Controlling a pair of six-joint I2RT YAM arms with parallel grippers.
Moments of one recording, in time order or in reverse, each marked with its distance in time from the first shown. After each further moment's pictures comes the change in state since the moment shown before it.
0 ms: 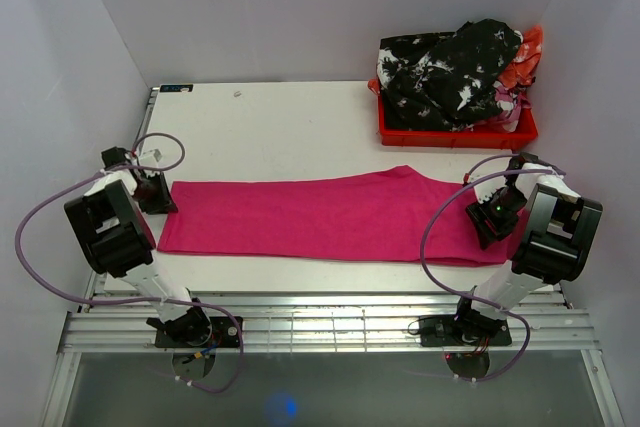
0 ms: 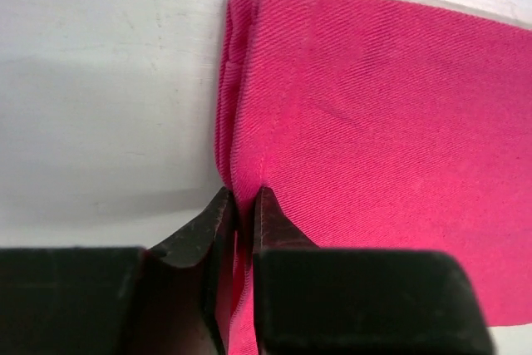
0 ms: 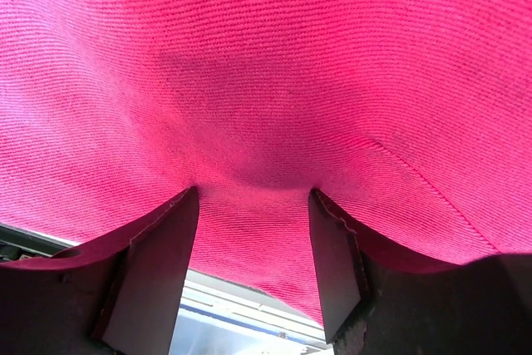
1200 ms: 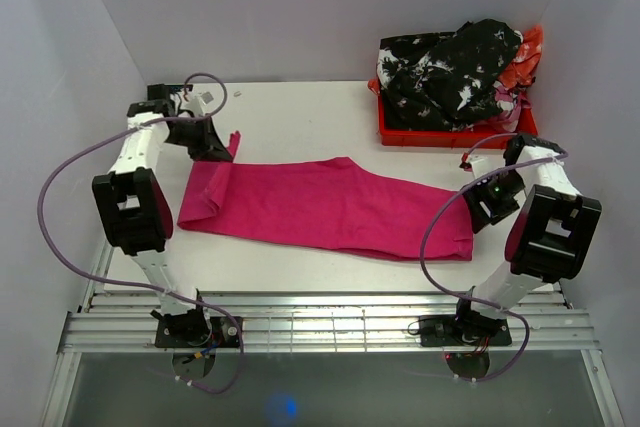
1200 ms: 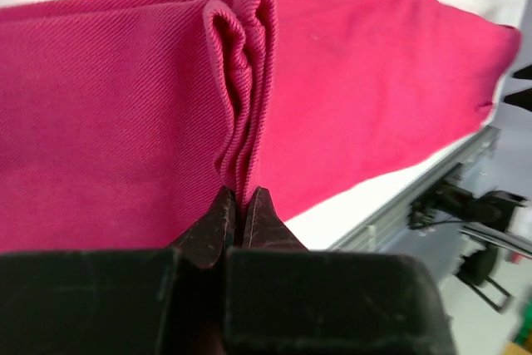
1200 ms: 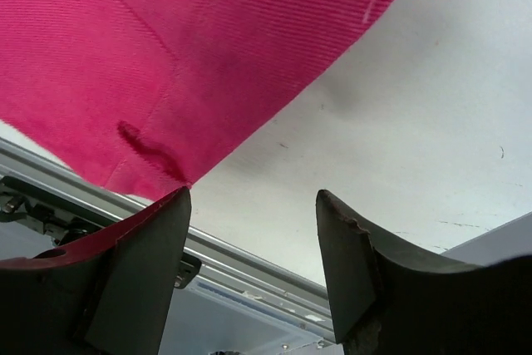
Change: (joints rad) left arm -0.291 0.130 0.623 -0.495 0.390 -0.119; right arm 0.067 -0.021 0.181 -0.187 -0.110 0.080
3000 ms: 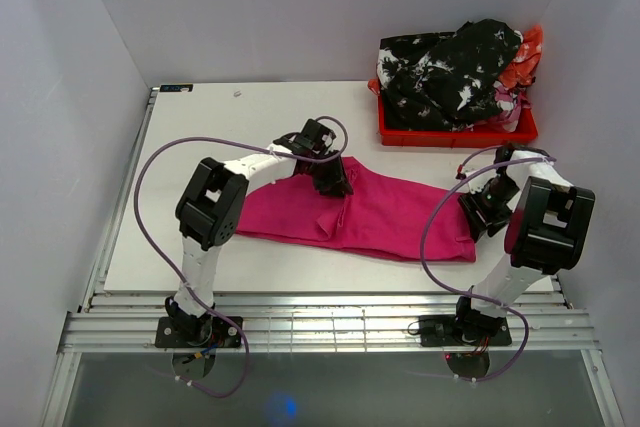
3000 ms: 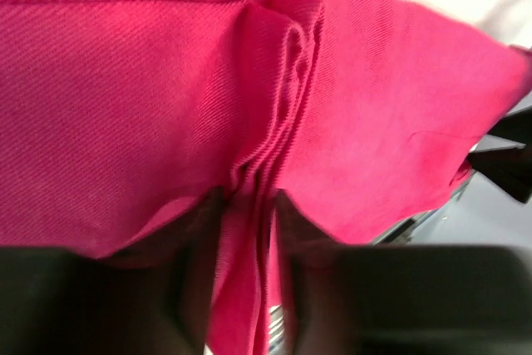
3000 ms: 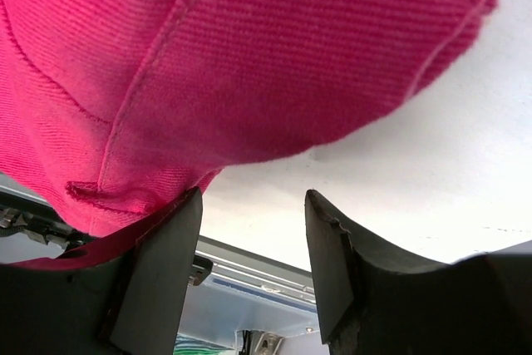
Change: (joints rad) left arm -0.810 0.172 -0.198 0.647 -0.317 -0.890; right arm 0.030 0.086 -0.071 0.064 0.111 0.112
